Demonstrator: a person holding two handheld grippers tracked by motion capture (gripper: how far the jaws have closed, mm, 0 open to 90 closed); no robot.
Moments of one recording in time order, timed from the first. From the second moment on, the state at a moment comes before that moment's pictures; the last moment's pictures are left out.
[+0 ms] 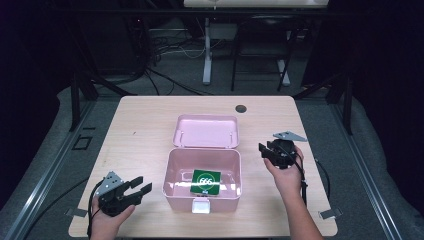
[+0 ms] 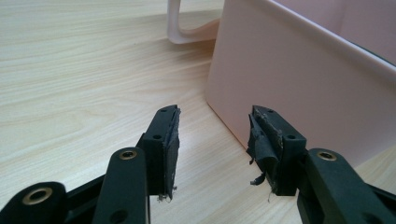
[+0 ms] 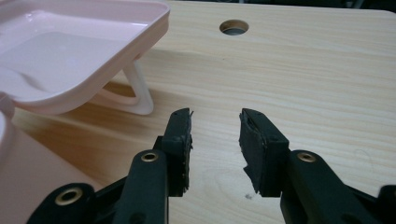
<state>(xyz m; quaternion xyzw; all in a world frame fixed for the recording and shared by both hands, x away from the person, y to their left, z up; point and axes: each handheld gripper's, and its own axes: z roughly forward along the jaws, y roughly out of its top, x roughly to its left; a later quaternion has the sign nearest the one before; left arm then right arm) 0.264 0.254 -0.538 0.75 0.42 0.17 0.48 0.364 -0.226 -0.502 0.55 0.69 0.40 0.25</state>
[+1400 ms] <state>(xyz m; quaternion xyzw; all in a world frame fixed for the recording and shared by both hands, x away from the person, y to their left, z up) 0.298 0.221 -0.473 0.76 0.40 0.15 0.49 0.400 -0.179 -0.448 0.53 0.73 0.41 0.15</state>
